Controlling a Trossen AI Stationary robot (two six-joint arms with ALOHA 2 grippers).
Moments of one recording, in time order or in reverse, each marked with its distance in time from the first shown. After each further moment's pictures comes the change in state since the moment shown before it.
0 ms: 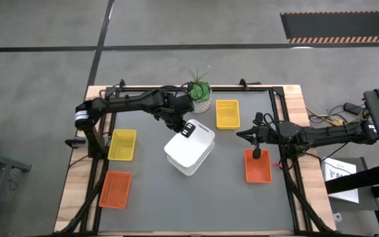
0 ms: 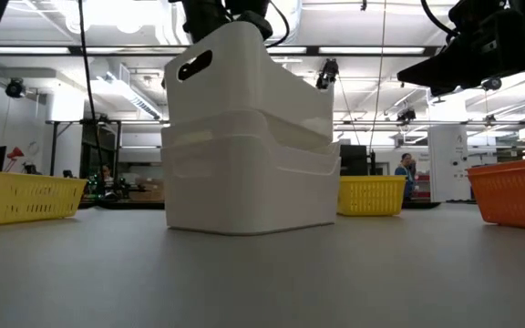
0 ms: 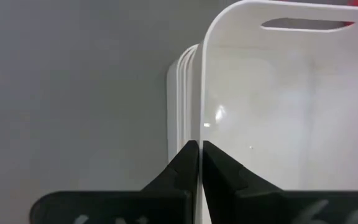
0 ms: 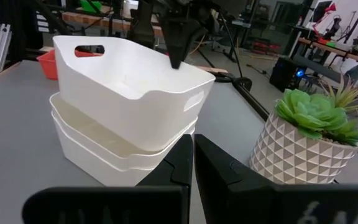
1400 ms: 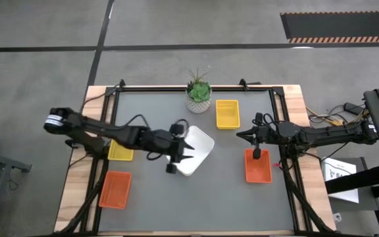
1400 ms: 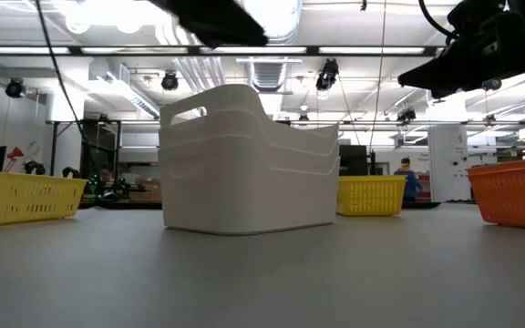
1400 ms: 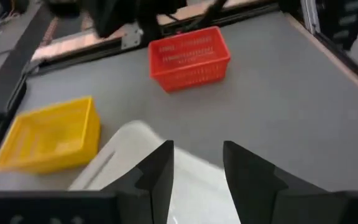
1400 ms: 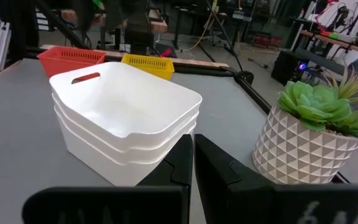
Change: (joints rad) left arm -0.356 -0.341 -0.617 1.008 -0.212 0.898; right arm 0.000 0.000 0.000 -0.020 0.000 0.025
